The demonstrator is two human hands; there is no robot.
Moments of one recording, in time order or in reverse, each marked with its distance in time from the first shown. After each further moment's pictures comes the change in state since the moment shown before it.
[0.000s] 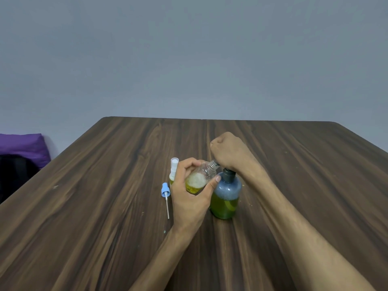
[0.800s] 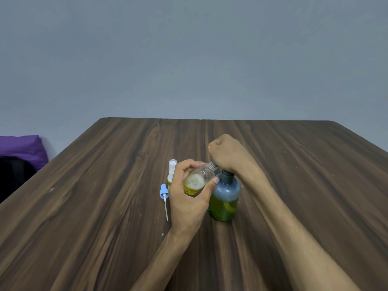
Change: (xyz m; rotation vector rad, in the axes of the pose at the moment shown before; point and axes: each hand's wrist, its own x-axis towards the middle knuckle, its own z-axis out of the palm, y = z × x) left_hand -0.001 -0.001 -0.001 0.012 -0.008 0.000; right_hand 0.000 0.001 0.001 0.013 -0.031 0.004
